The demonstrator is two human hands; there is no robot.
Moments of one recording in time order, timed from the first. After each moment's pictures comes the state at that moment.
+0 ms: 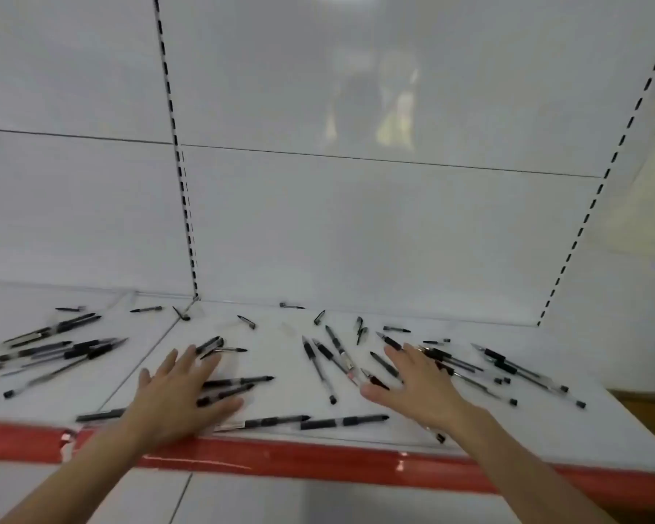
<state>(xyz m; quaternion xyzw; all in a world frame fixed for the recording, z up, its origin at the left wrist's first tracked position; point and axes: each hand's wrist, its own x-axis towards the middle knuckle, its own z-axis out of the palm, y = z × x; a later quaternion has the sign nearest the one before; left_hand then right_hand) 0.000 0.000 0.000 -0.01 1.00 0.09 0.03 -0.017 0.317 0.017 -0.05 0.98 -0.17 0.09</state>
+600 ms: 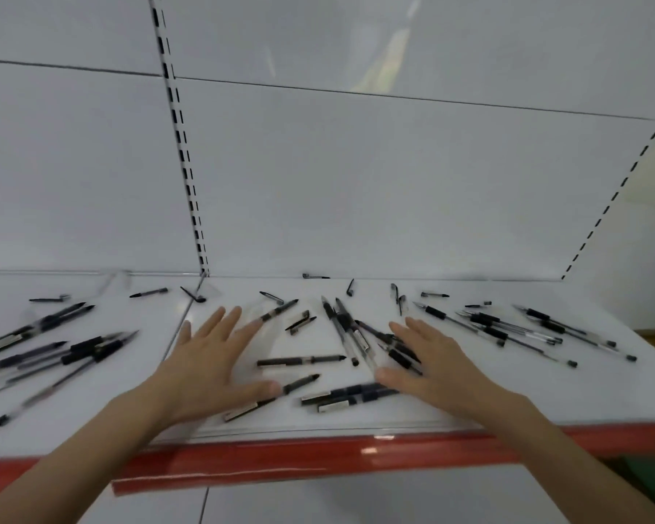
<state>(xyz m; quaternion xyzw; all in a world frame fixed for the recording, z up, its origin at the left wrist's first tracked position) -0.047 -0.048 0.007 0.18 0.98 0.06 0.07 -0.019 0.249 0.009 -0.05 0.98 -0.19 0.08</state>
